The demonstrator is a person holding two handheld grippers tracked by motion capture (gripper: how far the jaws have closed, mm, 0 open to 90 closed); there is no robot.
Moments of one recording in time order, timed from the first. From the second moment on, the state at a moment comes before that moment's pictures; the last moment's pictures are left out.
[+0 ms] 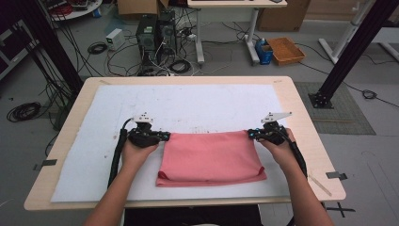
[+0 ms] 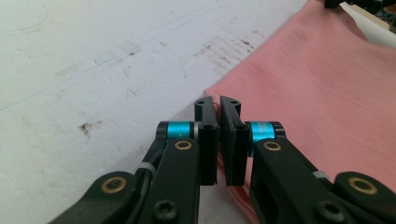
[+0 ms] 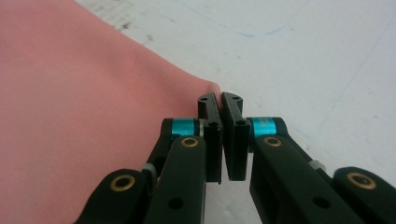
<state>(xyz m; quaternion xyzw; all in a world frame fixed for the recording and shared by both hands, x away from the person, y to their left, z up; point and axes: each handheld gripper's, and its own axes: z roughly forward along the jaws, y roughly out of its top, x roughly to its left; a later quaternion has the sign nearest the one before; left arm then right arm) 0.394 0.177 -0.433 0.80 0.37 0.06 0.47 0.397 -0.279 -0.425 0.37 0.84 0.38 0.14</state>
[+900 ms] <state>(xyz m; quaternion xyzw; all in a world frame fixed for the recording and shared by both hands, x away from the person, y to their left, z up) 0.370 0.194 -0.430 0.77 0.35 0.04 0.53 0.381 -0.285 -0.428 0.40 0.79 0.43 0.15</state>
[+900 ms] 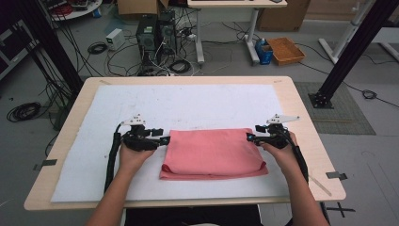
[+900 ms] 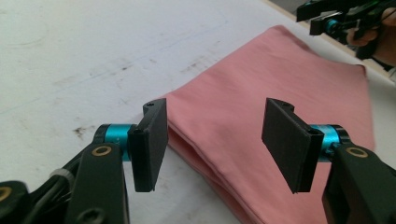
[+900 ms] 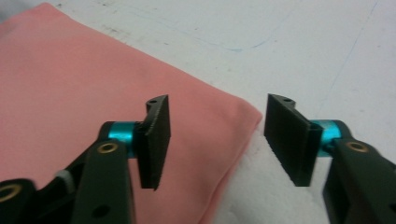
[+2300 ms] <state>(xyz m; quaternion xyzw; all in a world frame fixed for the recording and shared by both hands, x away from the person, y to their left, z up) 0.327 0.180 -0.430 0.82 0.33 0.05 0.47 0.367 -0.283 -0.426 0.40 0.77 0.47 0.14</state>
